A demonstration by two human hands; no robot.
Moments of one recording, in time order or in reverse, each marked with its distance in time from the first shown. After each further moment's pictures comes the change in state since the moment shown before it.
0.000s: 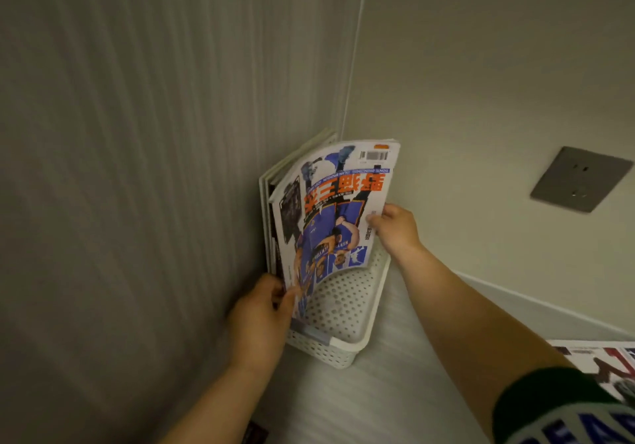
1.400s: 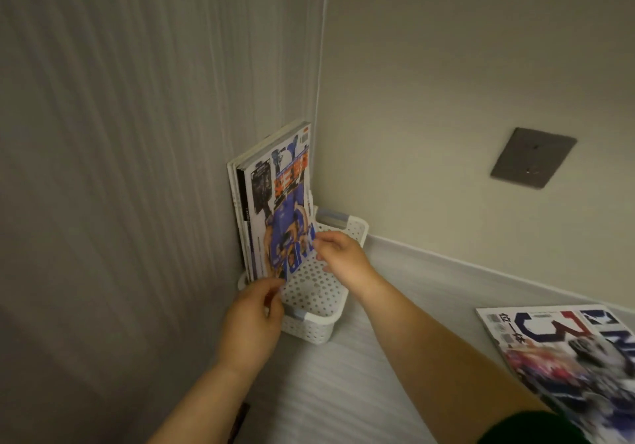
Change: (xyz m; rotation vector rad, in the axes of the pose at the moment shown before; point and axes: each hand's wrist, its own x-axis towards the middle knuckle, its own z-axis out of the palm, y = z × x) left_hand -0.025 -0.003 0.010 -0.006 -0.148 0.066; right_hand -0.074 0.015 0.010 0.050 -0.293 0.160
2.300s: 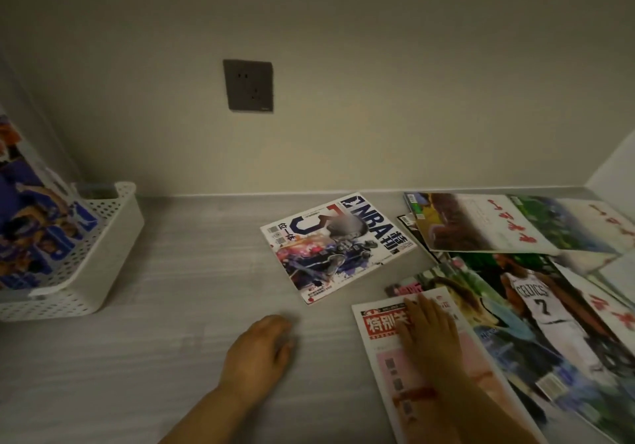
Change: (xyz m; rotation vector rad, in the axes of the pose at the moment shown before) left_hand -0.214 0.124 0.192 0.211 -0.759 0.448; right_hand -0.298 0.254 -0.321 -0.946 0.515 0.511
